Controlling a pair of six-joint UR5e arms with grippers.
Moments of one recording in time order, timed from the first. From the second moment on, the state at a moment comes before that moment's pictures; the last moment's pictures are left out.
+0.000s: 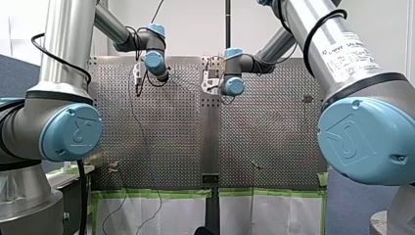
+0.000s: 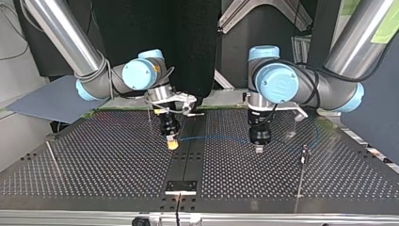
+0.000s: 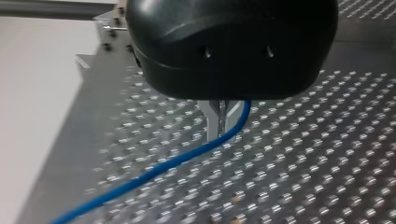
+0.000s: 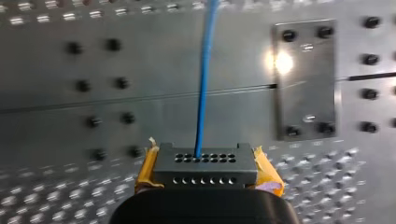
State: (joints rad) left arm -0.25 -1.72 -1.62 -2.96 -1.86 -1.59; right arm 2.24 -1.01 1.31 -0.38 1.62 1.64
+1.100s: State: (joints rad) left arm -0.37 -1.88 -1.85 -2.68 -1.92 -1.63; right arm 2.21 -1.01 1.58 -0.61 1.65 1.66
